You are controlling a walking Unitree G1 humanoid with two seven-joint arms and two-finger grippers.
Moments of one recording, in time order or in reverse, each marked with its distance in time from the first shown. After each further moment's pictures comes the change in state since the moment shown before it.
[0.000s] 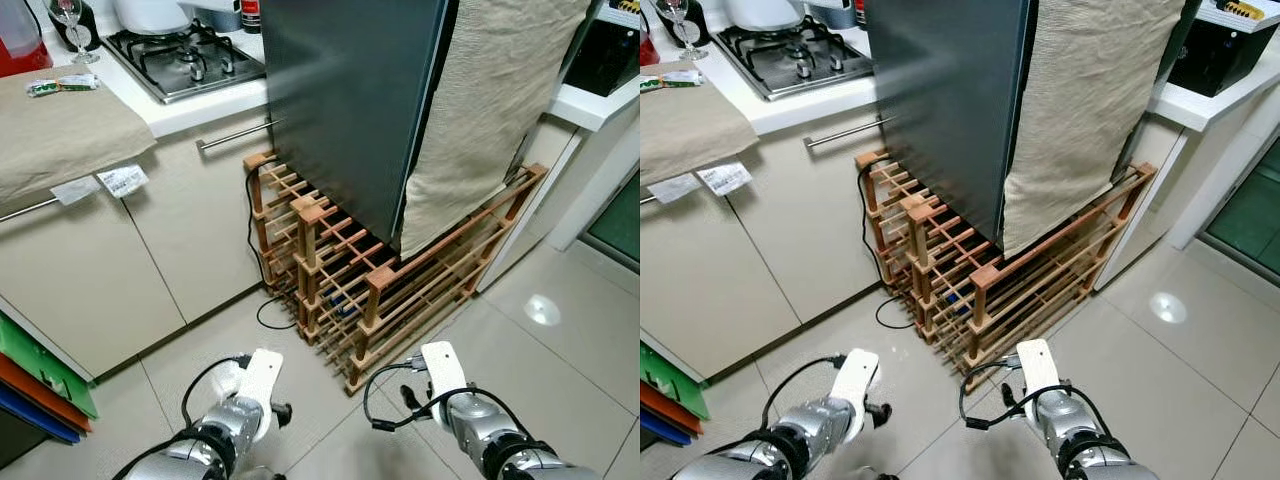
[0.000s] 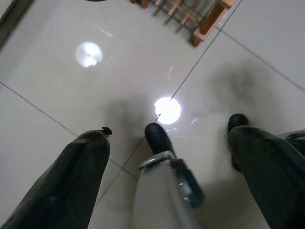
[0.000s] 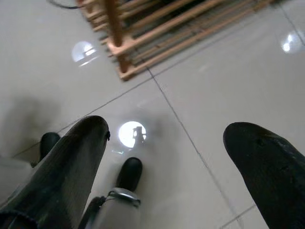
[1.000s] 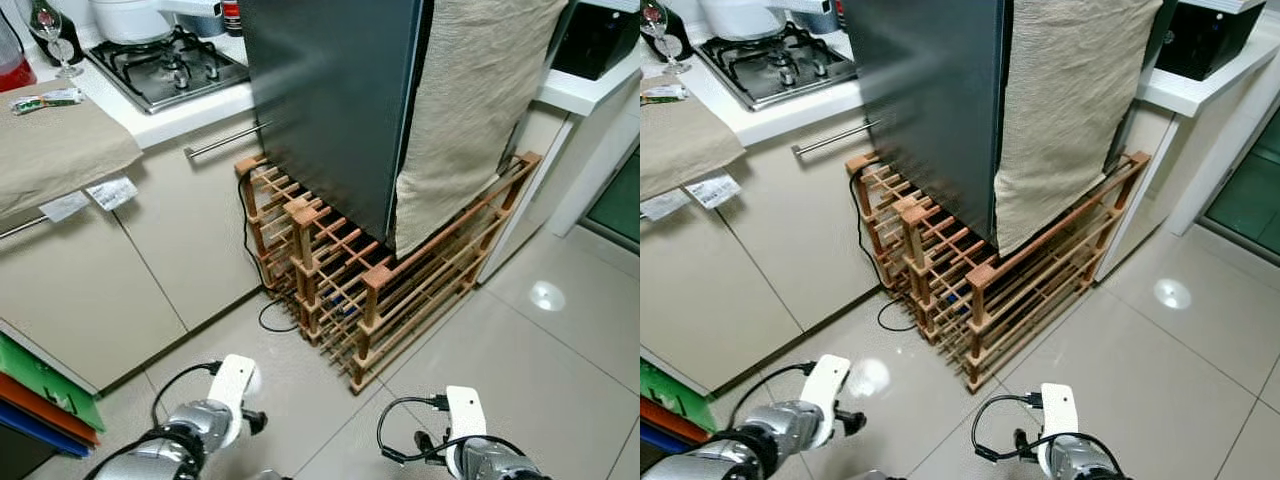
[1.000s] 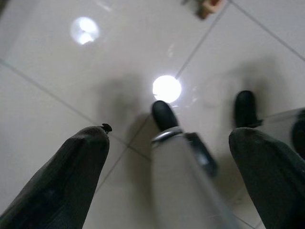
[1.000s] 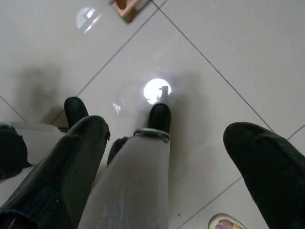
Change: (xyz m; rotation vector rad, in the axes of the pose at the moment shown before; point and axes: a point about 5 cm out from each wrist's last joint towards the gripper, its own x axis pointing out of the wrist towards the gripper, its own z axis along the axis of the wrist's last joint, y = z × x) left arm -0.004 0.029 -0.017 -0.009 0.087 -0.048; right arm -0.006 0.003 -0.060 0.130 0.184 0.022
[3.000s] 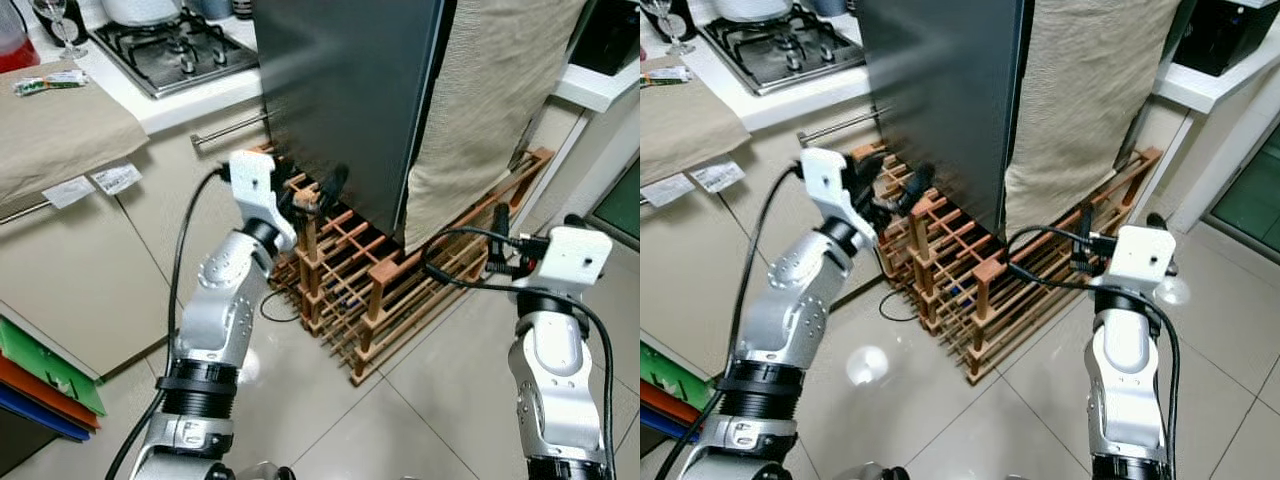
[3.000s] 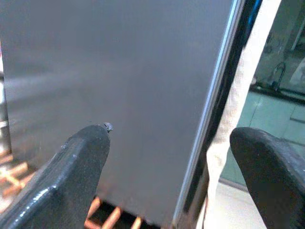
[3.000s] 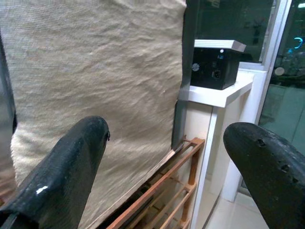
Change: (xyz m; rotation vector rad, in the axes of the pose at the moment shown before) left arm -0.187 -0.043 0.202 0.025 -1.344 -0.322; right arm -0.191 -0.006 0.183 0.022 -1.410 -0.269
